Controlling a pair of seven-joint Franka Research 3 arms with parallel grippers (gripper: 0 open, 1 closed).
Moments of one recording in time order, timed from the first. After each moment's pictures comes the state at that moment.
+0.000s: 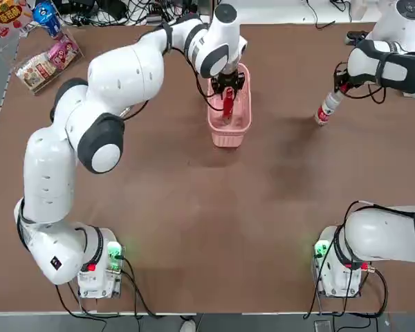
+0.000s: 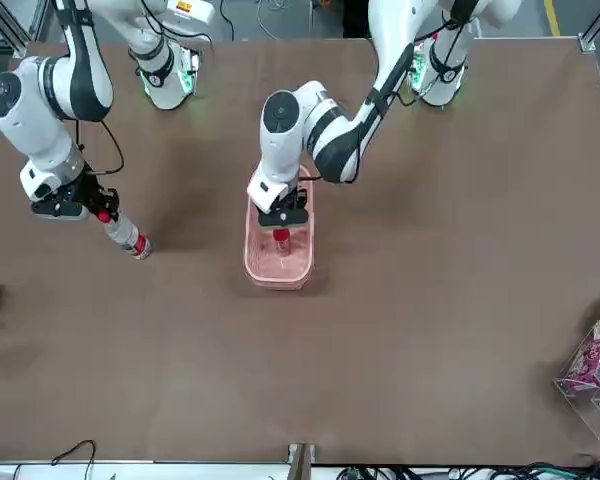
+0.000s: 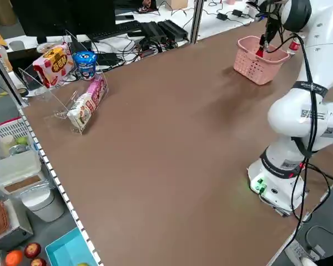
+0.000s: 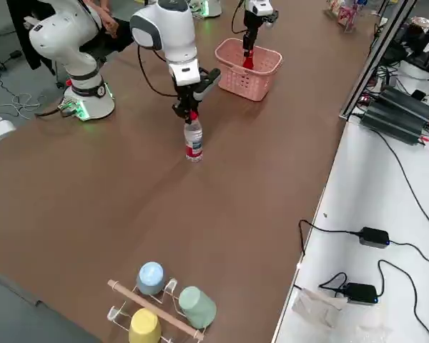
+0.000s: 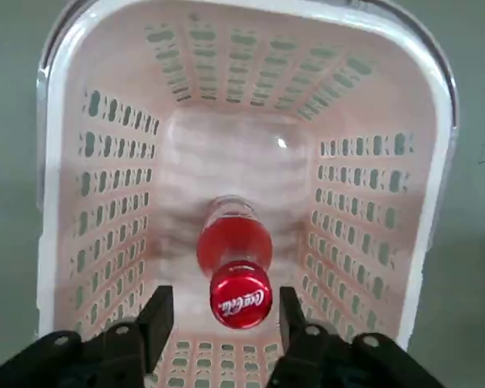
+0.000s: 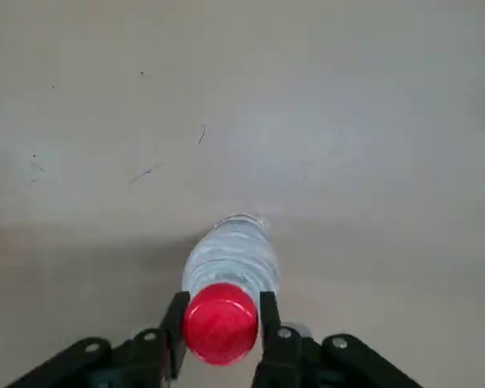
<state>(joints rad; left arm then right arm) -0.76 0.70 -0.17 -1.31 0.10 2.09 -1.02 -0.02 -0.16 -0.05 -2.46 0.00 2.42 -0.01</state>
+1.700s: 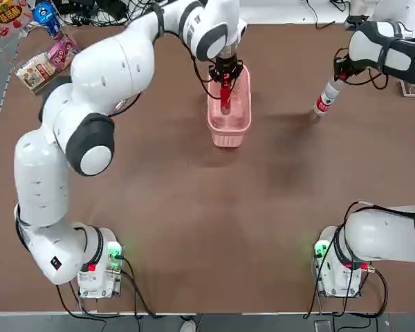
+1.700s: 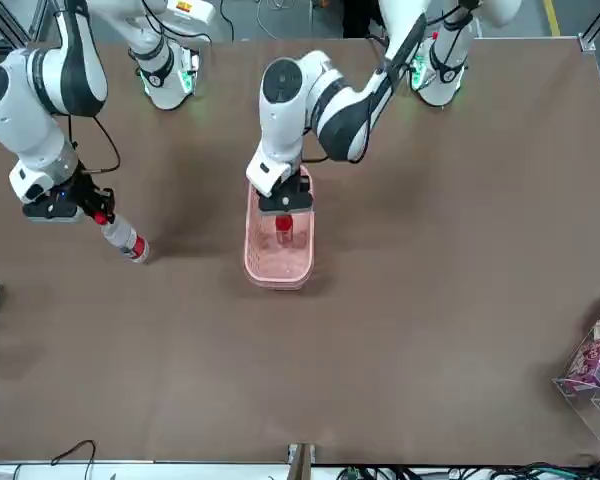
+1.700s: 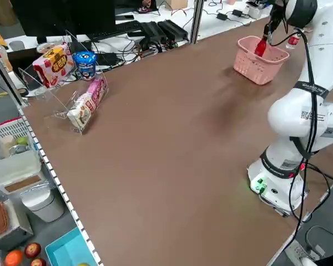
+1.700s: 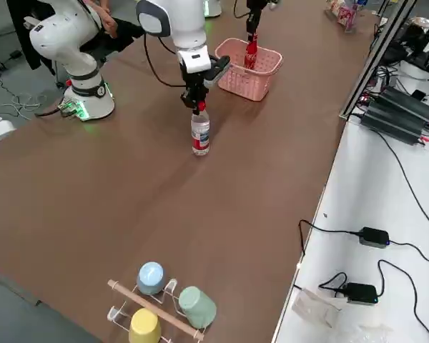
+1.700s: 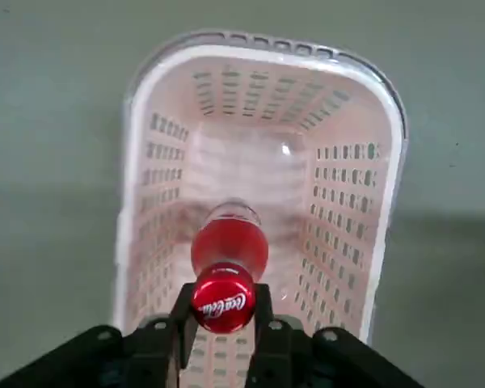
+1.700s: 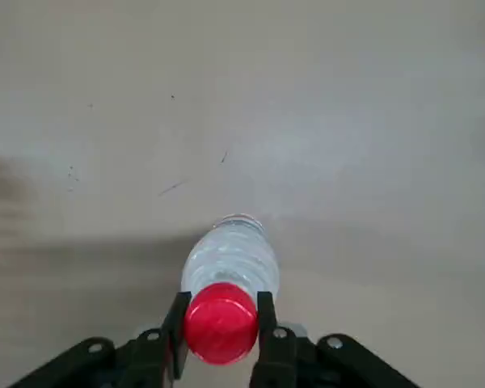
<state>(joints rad) -0.75 0.58 -0.17 -1.27 0.10 1.93 -1.02 0.01 -0.16 -0.04 -2.35 0.01 2.31 -0.01</state>
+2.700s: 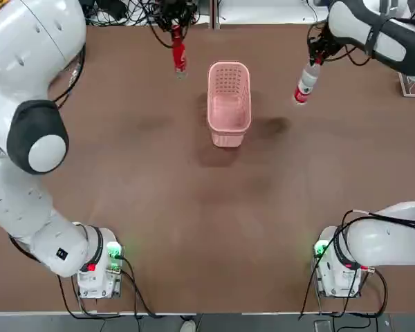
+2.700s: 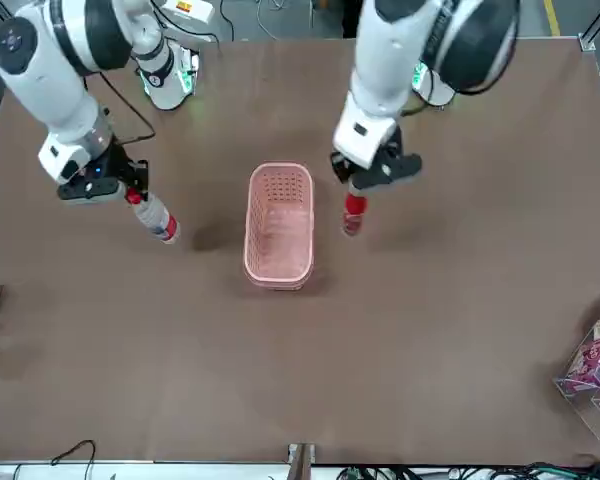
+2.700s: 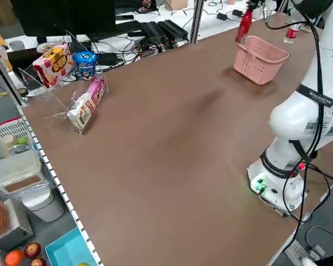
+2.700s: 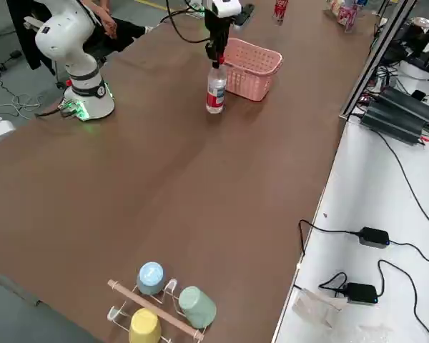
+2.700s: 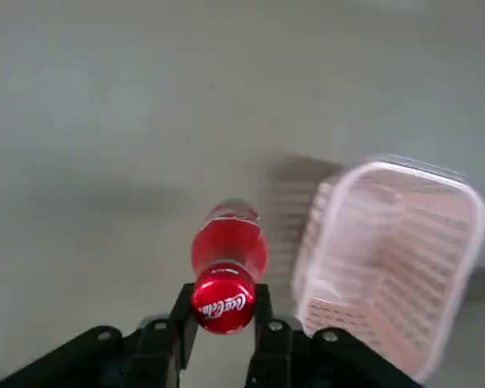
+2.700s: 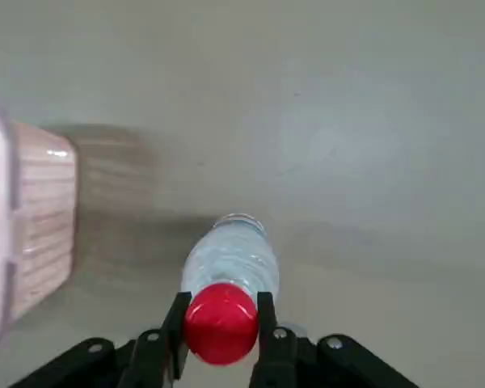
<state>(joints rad) -0.48 0.29 -0.17 -1.34 0.07 1.63 -0.84 0.30 -0.17 -0.03 -2.10 0.01 1.99 0.19</state>
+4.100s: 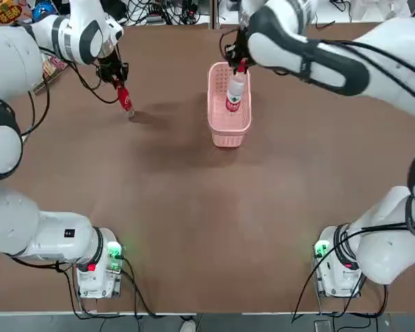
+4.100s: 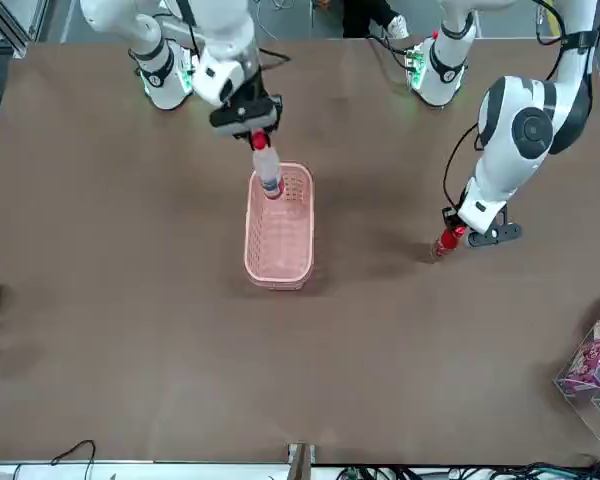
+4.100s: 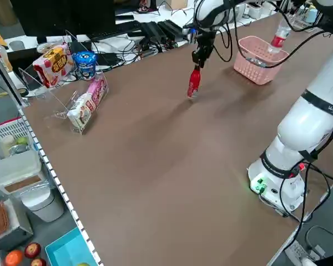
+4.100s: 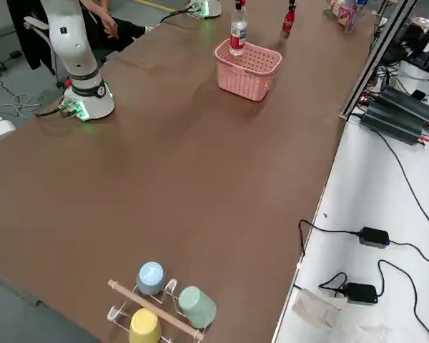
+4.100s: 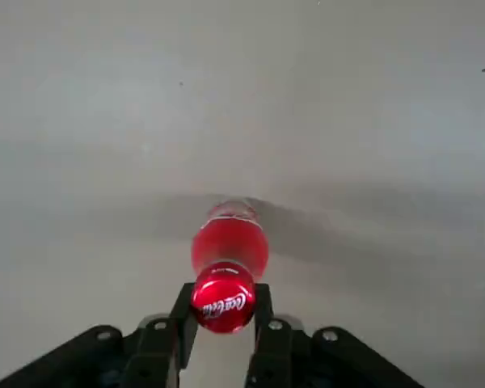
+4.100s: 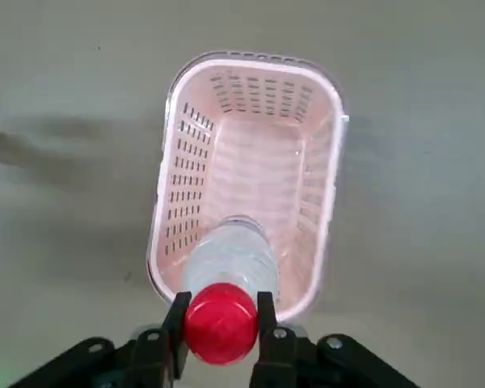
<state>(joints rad) -0.03 0.05 -0.17 -2.21 0.07 2.24 -0.37 0.82 0.11 -0.03 -1.72 0.01 1.96 0.66</state>
